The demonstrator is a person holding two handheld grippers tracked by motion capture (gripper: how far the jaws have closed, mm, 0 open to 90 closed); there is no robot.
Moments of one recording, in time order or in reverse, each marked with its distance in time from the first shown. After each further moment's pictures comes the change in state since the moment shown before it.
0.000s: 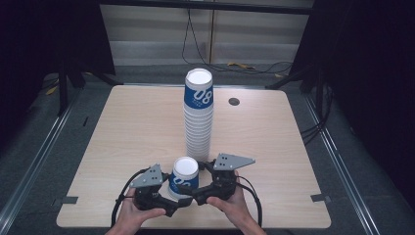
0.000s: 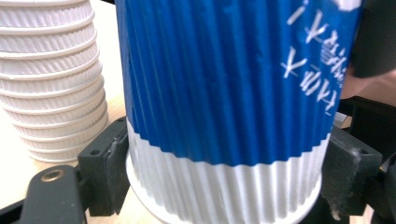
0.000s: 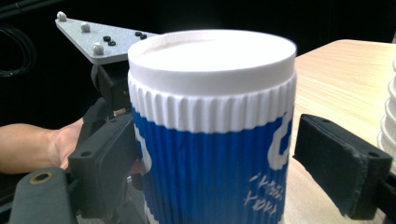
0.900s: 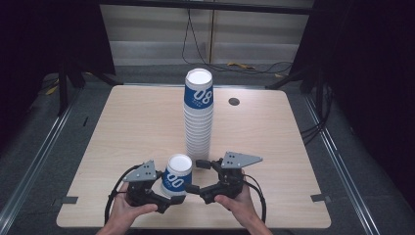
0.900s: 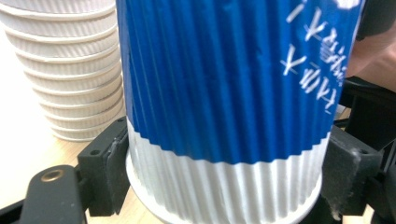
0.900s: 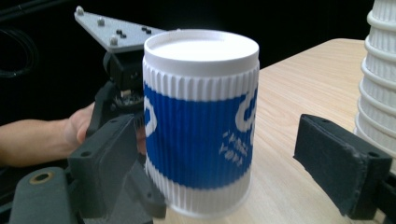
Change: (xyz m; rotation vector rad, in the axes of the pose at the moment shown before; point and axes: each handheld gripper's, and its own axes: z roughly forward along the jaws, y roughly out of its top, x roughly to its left) left arm 0.013 0.004 -0.017 0.057 0.005 -0.022; right arm -0.007 0.002 -0.015 0.010 0.008 0.004
